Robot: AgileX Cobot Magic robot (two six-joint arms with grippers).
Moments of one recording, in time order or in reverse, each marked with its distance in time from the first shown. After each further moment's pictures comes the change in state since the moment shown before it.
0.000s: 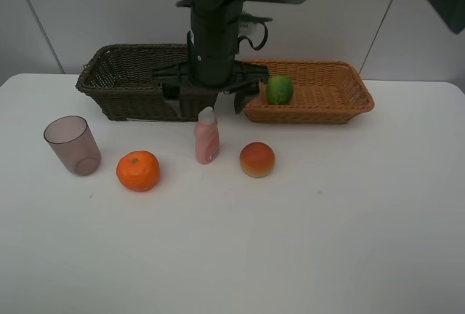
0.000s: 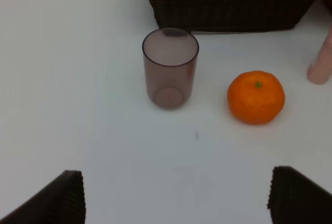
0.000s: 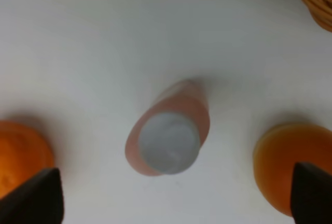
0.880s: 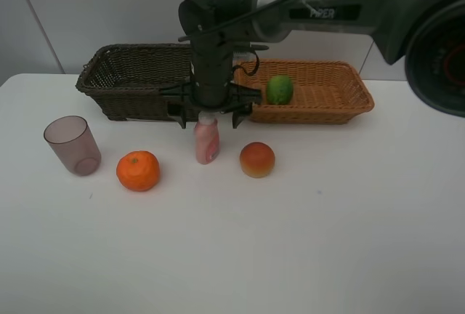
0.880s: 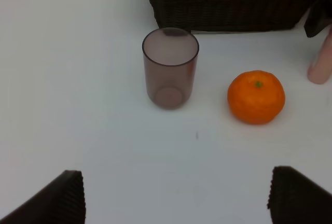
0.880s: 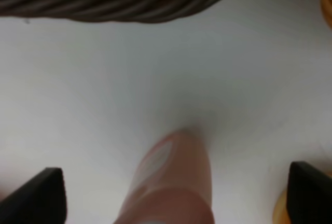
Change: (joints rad) left arm 0.000 0.000 0.000 0.000 0.000 0.000; right arm -0.024 0.114 -0.008 -0.047 -0.108 0.089
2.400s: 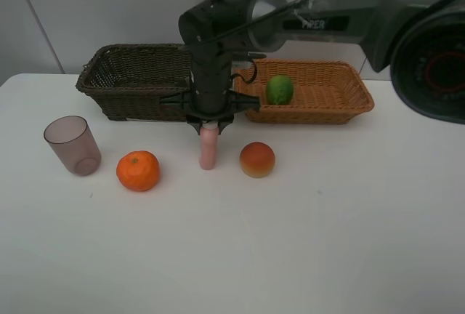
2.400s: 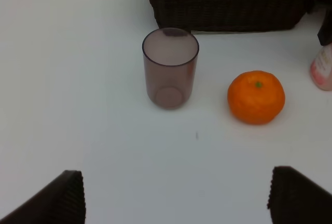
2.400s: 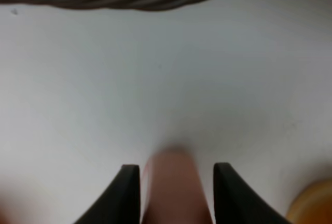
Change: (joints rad) left arm 0.000 0.000 0.000 0.000 0.000 0.000; right arm 0.000 0.029 -0.003 0.015 -0.013 -0.025
